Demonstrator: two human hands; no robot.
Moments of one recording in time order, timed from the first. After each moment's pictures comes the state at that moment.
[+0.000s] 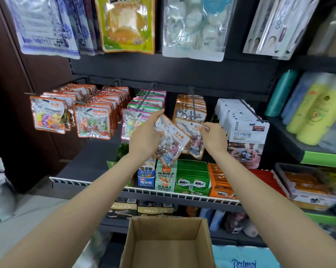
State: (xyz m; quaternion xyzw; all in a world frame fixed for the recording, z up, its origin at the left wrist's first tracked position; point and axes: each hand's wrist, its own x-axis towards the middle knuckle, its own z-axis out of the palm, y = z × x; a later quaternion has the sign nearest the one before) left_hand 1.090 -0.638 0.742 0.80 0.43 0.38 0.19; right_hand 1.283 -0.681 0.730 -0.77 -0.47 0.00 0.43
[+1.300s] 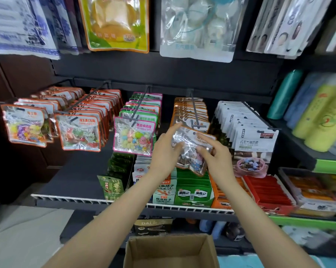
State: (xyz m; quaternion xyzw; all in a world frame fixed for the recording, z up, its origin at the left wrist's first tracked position) left_hand 1.150 -0.607 0.706 0.78 0.35 0.42 0.32; right_hand 1.277 -0.690 0.701 -0.67 -0.52 0.06 0.53
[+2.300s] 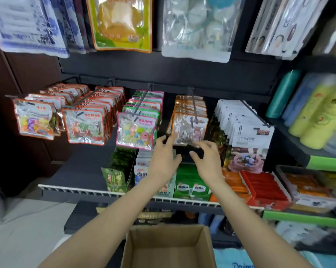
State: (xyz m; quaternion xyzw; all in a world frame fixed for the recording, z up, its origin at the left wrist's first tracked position) left_hand 1.142 -0.629 0.688 0.81 0.42 0.31 0.26; right_hand 1.260 -0.691 0.690 -0.76 -0.50 0.05 0.41
